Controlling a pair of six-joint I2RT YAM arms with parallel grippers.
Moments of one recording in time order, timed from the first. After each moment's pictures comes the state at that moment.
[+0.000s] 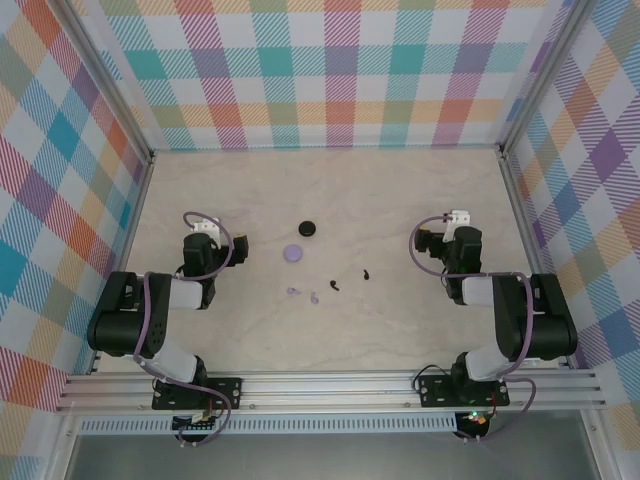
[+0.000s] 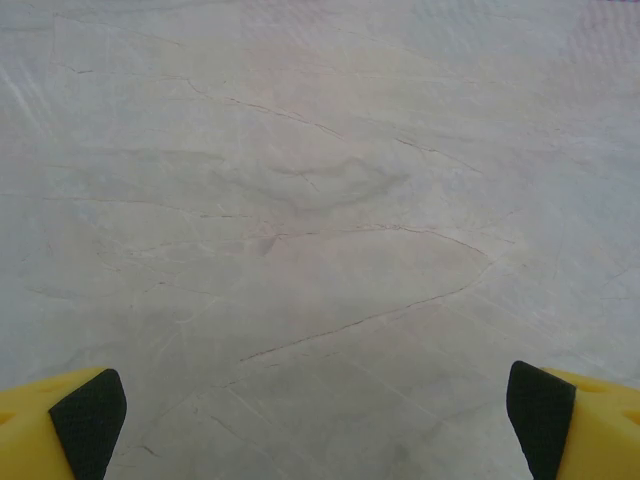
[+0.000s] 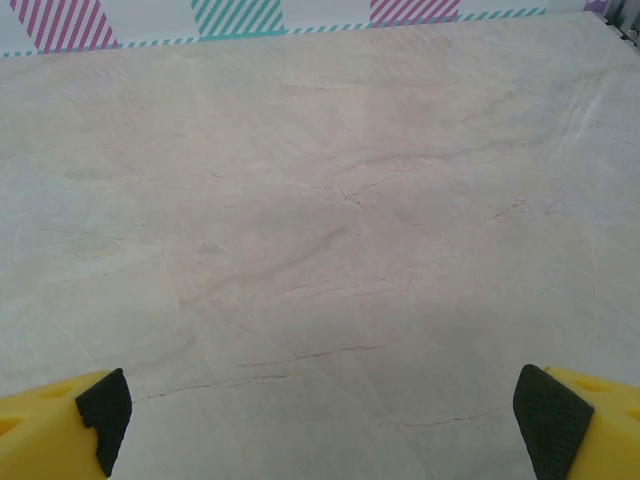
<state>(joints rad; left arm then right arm) -0.05 1.57 0.41 0.70 -0.03 -0.08 0.04 1.52 0.41 0.69 0.01 0.06</state>
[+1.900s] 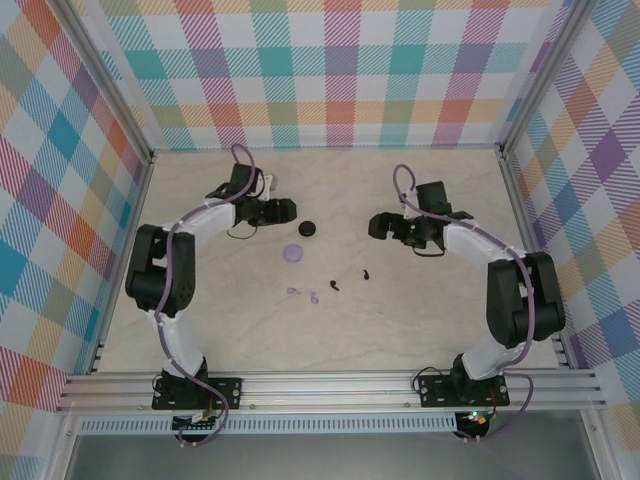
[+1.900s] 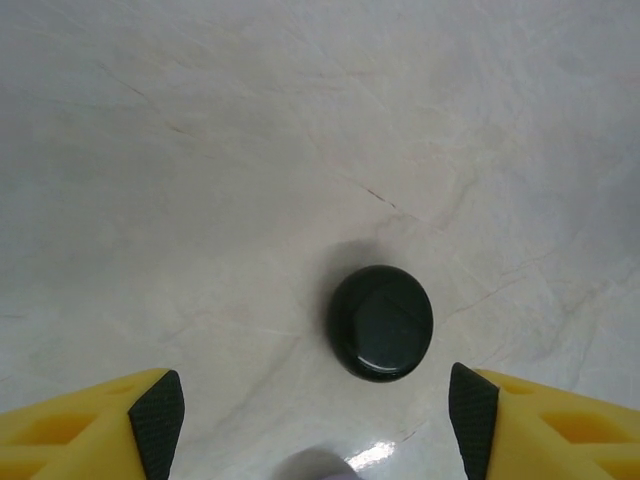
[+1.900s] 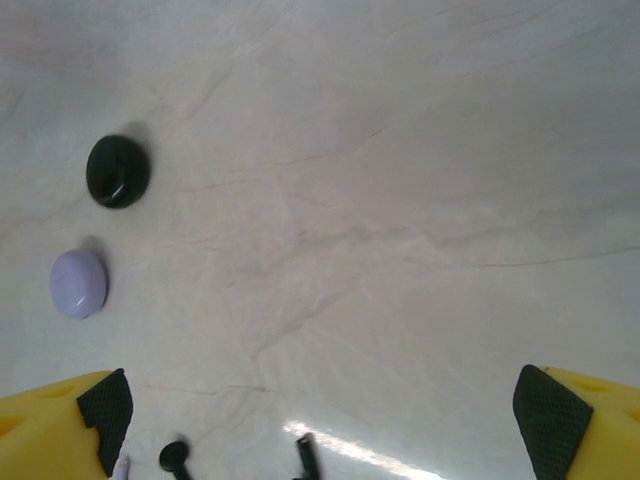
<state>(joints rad) -0.27 1.92 1.34 -0.37 0.36 -0.31 0.25 1.64 1.03 -0.35 -0.41 0.37</state>
